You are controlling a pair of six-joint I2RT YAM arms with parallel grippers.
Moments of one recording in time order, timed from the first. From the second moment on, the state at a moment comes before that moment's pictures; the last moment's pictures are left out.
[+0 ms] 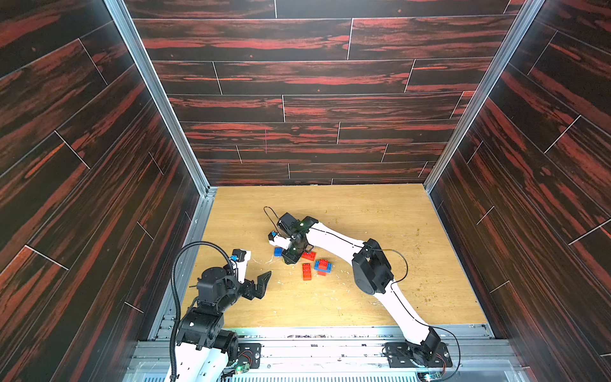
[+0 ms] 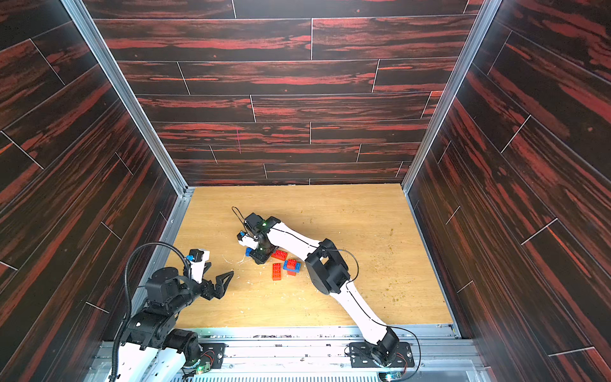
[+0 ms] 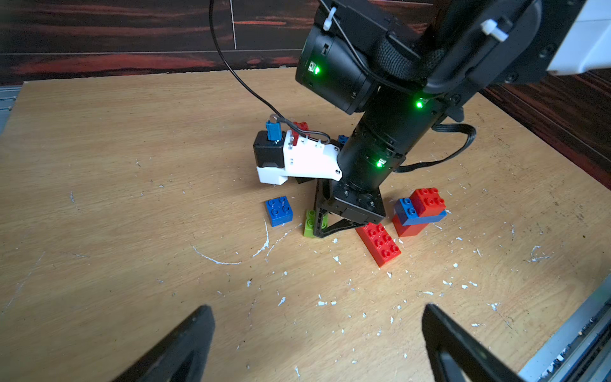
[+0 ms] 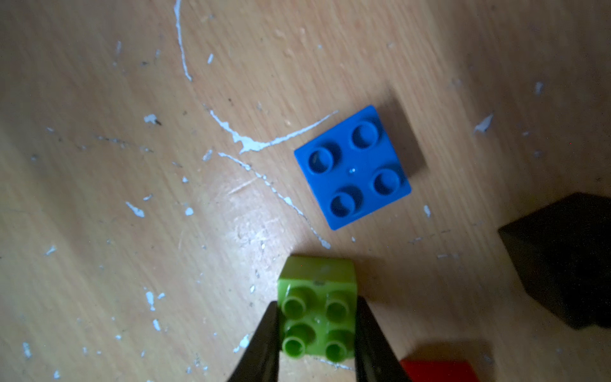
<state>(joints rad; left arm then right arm) -0.16 0.40 0.46 -0.53 0.32 -0.02 0.90 2.50 2.22 -1.02 -0.19 -0.22</state>
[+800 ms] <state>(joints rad) -0.16 0.41 0.46 -0.53 0.31 -0.03 0.81 1.97 1.64 -0.96 -0.27 -0.58</state>
